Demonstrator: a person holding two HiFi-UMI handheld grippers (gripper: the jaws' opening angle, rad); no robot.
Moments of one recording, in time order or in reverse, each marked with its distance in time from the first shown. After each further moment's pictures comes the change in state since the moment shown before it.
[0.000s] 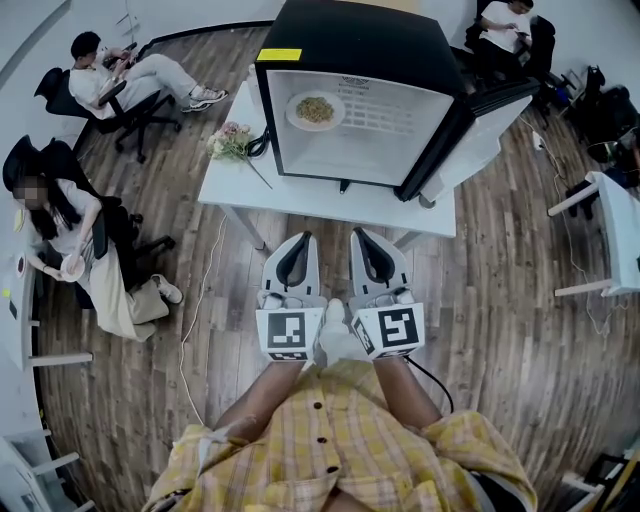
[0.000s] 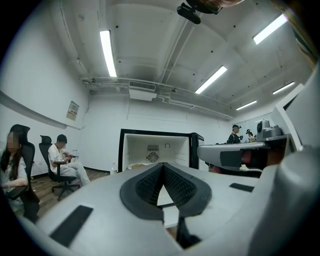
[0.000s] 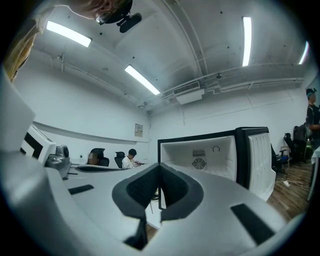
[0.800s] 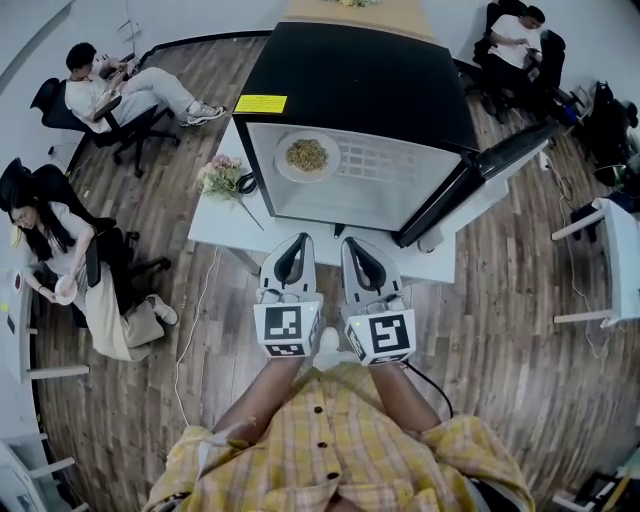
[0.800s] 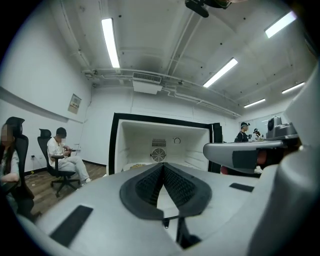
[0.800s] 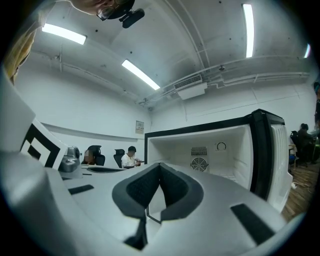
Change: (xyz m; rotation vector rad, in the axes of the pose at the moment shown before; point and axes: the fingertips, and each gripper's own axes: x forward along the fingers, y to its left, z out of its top) left arm 0.130 0.037 -0.018 -0.036 0.066 0.044; right arm 0.103 -0.062 -0.017 0.000 0.037 0.044
